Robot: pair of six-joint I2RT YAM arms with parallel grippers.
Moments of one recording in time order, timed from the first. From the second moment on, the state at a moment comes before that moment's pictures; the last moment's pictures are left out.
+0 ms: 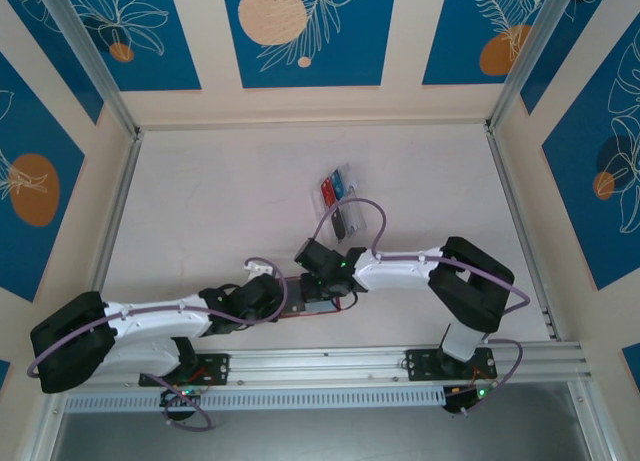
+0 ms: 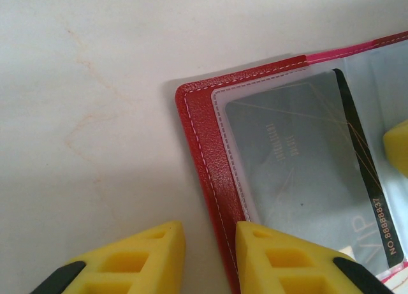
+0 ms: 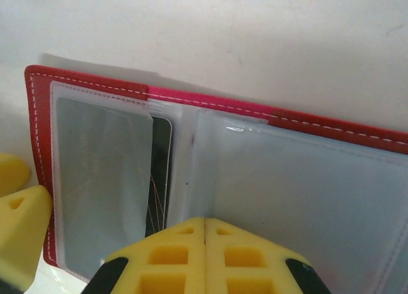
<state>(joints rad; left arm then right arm) -1.04 1.16 0.36 -0.22 -0.24 -0.83 1.04 1.69 0.91 -0.38 -0.05 0.84</state>
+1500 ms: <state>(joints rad) -1.06 1.17 0.35 -0.19 -0.27 -0.86 1.04 1.78 1.07 -0.62 0.17 0.65</state>
